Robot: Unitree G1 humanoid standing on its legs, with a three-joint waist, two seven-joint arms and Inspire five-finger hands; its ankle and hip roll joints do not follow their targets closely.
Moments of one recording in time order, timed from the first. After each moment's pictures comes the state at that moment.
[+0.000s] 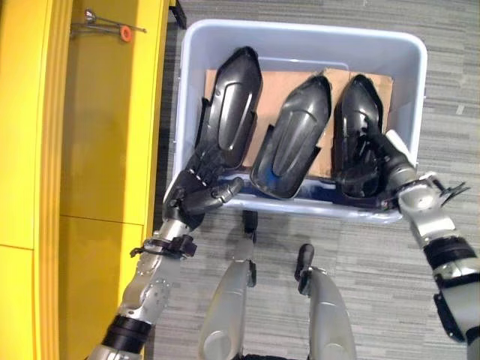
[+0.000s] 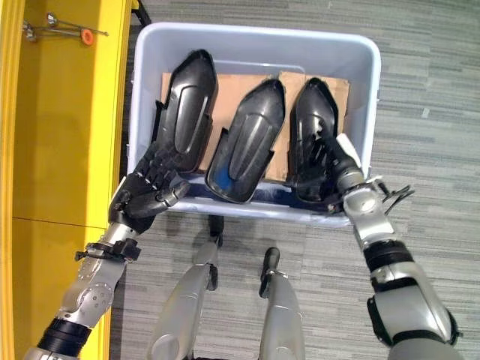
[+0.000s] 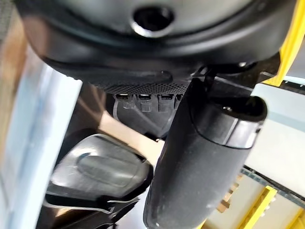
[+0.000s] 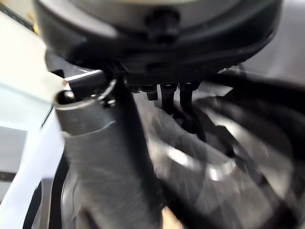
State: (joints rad) left arm -0.16 0.45 -0.18 0.02 -0.88 -0.15 -0.11; right arm -0.81 -0.74 0.27 0.77 0.17 -0.08 0.00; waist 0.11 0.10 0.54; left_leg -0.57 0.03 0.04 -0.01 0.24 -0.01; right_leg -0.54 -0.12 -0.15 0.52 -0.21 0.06
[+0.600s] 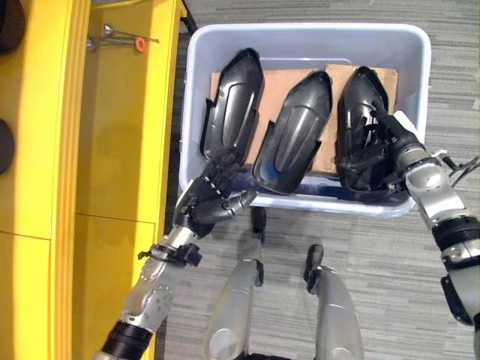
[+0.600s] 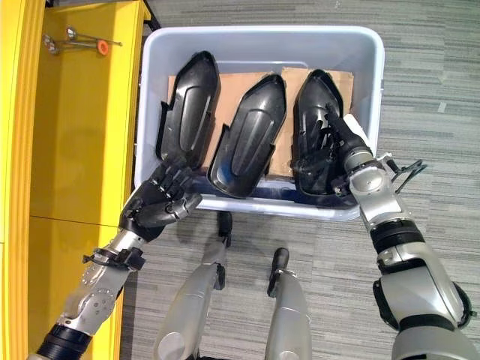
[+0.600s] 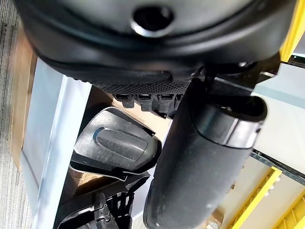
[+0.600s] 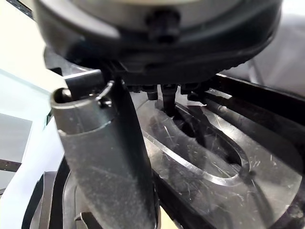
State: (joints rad) left arm -0.10 0.45 -0.19 -0.03 -0.90 -0.11 -0.19; right arm -0.88 -0.75 0.35 0.75 0.12 0.01 0.01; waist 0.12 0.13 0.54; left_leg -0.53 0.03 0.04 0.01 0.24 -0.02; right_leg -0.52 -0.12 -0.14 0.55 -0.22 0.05
